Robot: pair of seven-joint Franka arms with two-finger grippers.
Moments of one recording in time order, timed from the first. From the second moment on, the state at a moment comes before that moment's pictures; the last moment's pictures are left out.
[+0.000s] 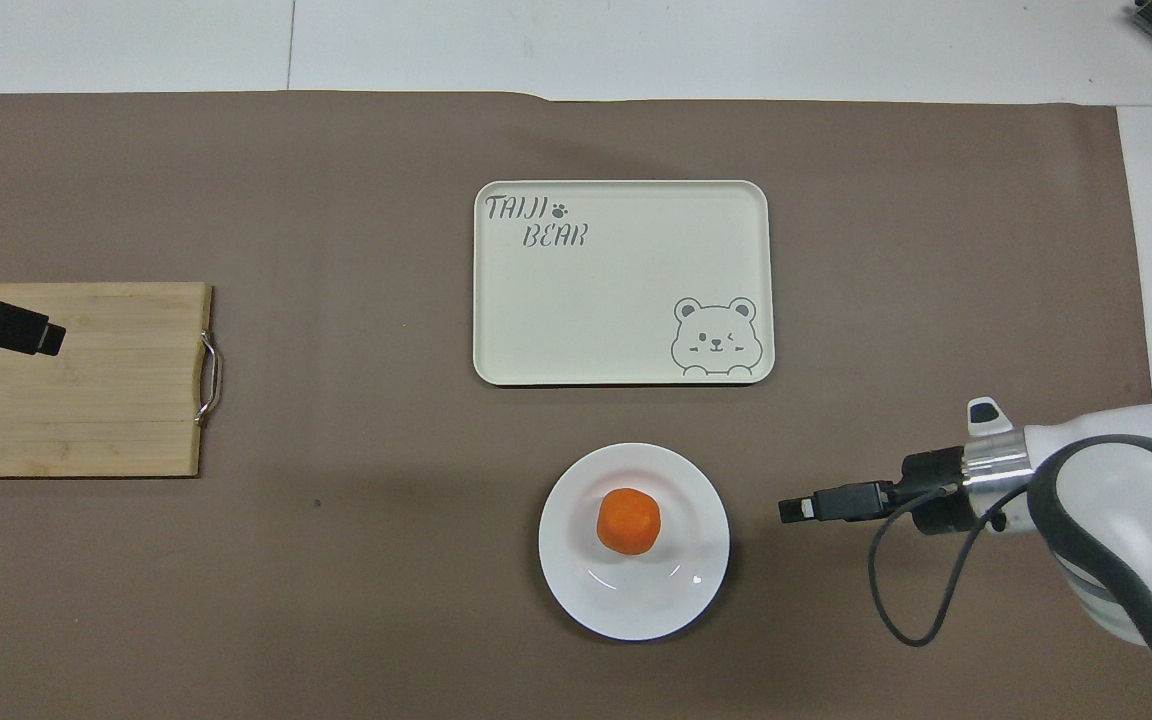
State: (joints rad) left arm -0.12 0.03 0.10 -1.45 -0.07 1.45 0.25; right arm 0.03 -0.15 -0.08 -2.46 0.91 1.86 -0.54
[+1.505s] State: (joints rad) left arm -0.12 0.00 0.08 -1.44 -0.06 1.44 0.17; right arm 0.17 -0.08 -0.08 -2.70 1.34 2.05 -0.91
